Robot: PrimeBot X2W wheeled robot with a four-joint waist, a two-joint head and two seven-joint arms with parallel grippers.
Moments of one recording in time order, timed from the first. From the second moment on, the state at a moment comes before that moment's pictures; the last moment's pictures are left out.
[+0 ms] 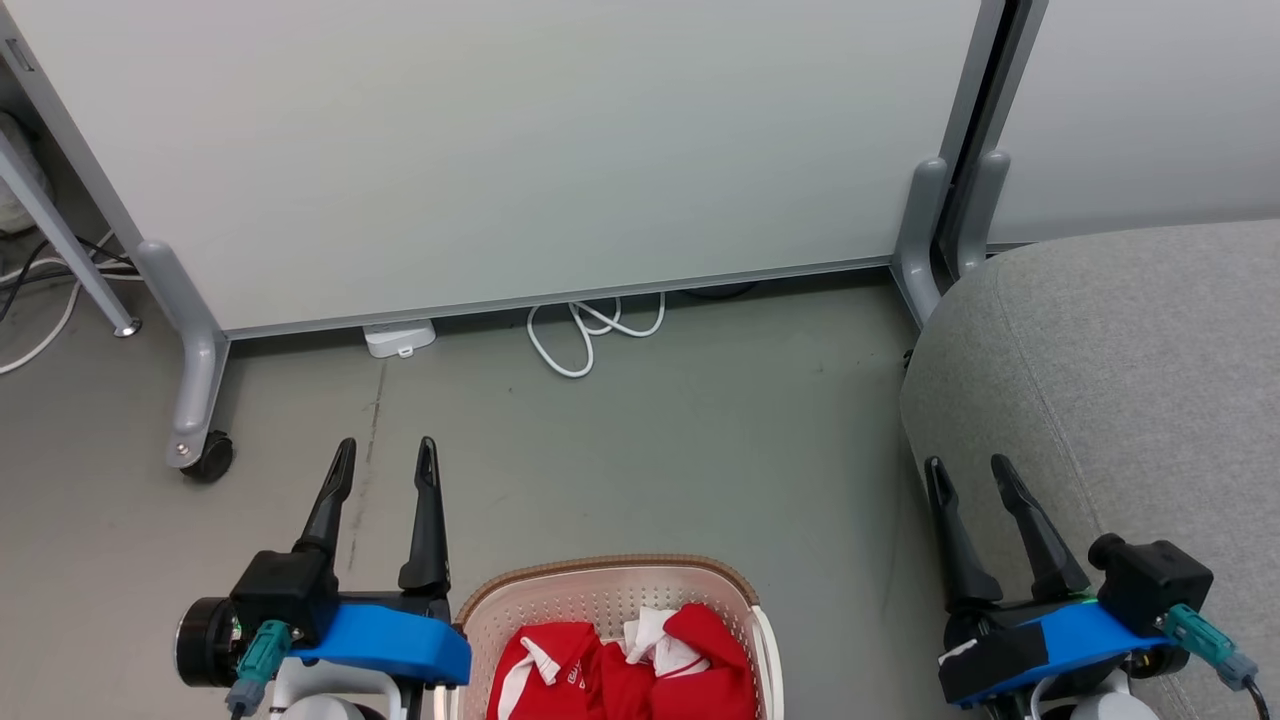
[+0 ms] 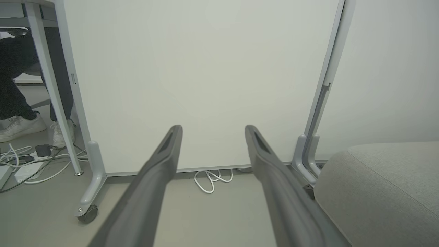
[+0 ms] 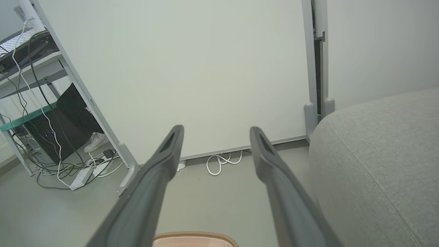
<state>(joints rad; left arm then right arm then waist) -0.08 0.07 -0.14 0.20 -0.22 -0.04 -0.22 -0.08 -0.04 0.06 0.21 0.33 0.13 -0.22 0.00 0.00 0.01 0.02</state>
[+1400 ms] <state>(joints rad) -0.08 0.06 -0.14 0.23 -0.05 -0.06 -0.26 -0.09 -0.05 0.09 0.24 0.19 0.13 -0.26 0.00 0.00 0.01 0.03</state>
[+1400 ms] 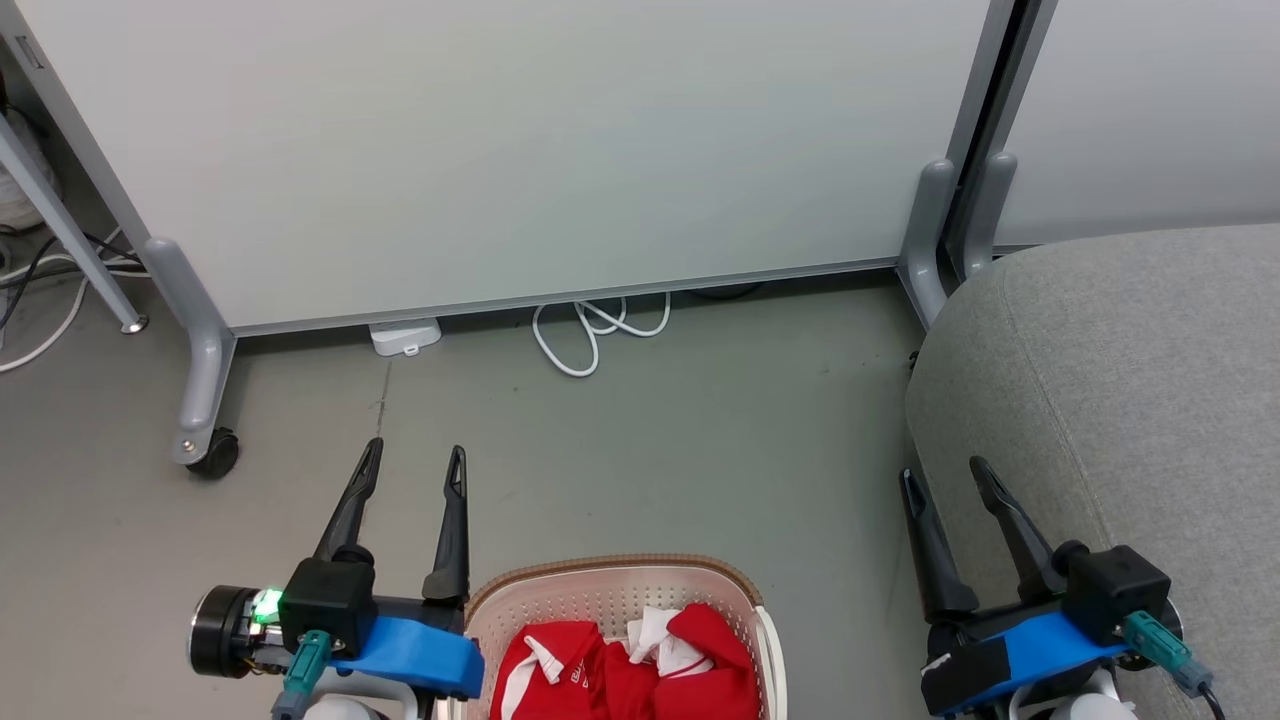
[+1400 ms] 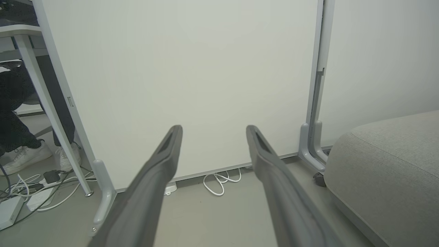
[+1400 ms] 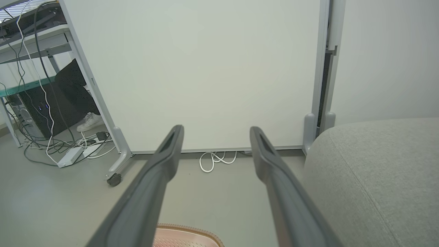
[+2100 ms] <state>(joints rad) -0.23 0.11 -0.25 0.41 -0.03 -0.12 -0.26 -0.13 -0.05 0.10 0.24 0.19 0.13 -0.26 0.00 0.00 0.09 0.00</state>
